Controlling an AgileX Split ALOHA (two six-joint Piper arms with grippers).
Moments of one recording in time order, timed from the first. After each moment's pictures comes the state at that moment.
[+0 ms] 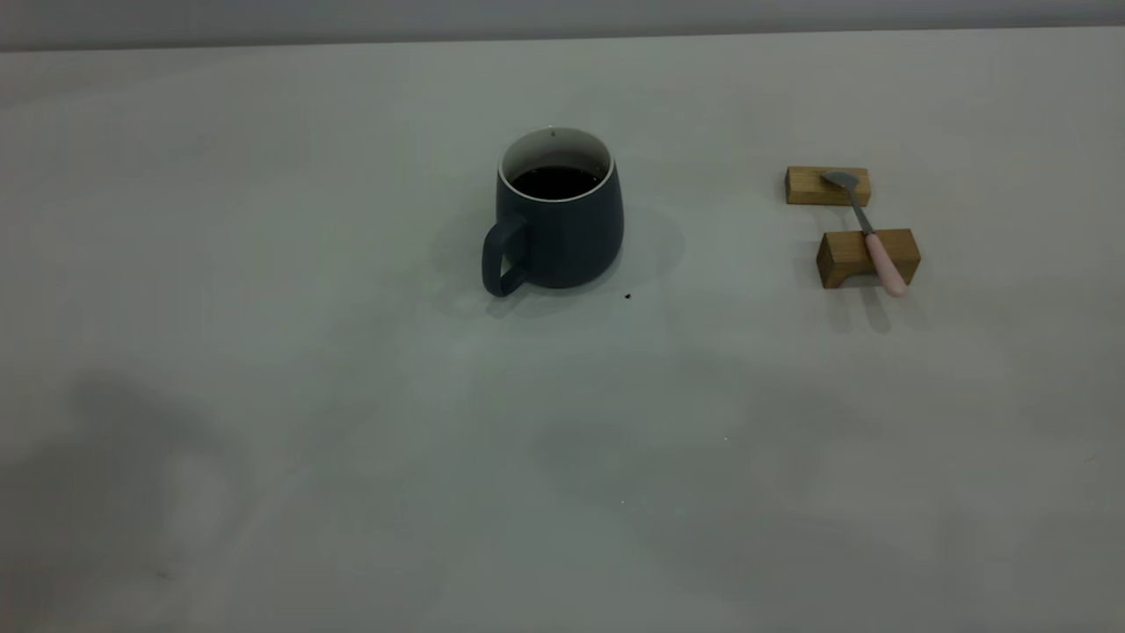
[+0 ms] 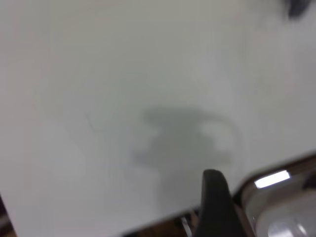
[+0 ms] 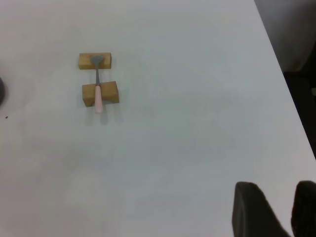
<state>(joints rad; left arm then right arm) -0.33 1.11 -1.15 0.12 1.17 0.05 -0.03 0.02 -0.47 -0.06 1.13 0.06</state>
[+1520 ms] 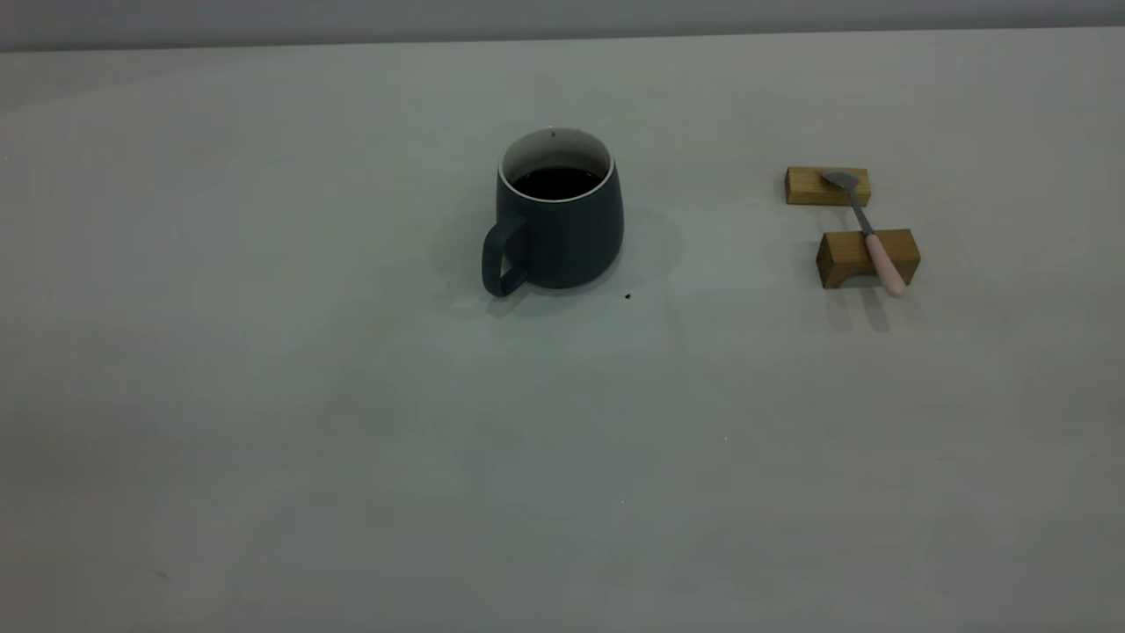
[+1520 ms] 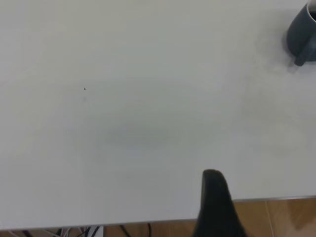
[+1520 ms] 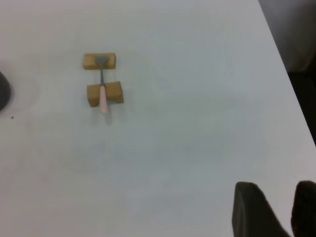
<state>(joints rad) -0.07 -0.02 -0.49 0.01 1.13 -0.05 -0.03 0.02 -0.47 -0.05 1.13 0.06</state>
